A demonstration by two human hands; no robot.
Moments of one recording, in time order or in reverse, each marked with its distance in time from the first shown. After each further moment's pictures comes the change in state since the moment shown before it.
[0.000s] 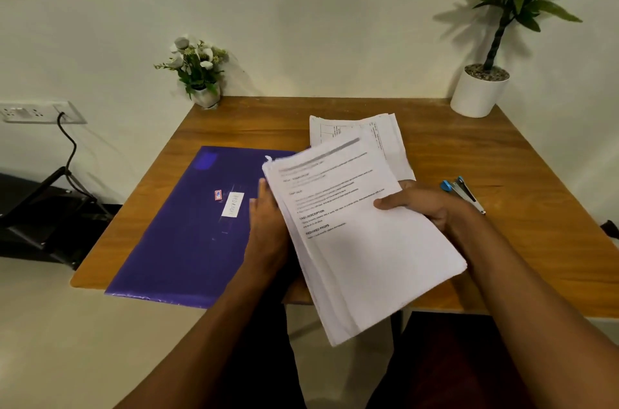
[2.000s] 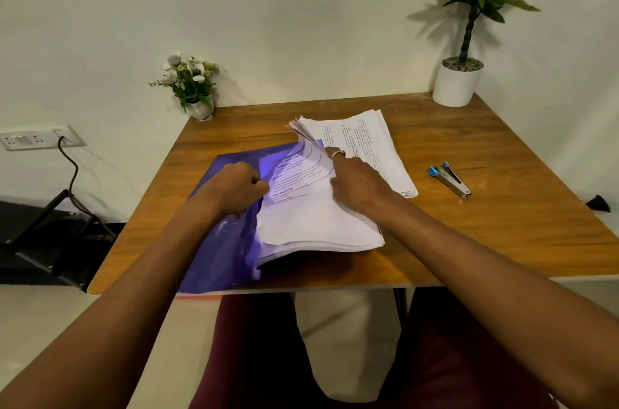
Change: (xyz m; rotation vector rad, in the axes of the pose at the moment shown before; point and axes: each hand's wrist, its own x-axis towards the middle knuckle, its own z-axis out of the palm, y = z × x) left_hand 0.067 0.016 -0.116 0.286 -0.411 0.071; right_hand 0.003 -0.031 0.106 -1.030 0.574 -0.409
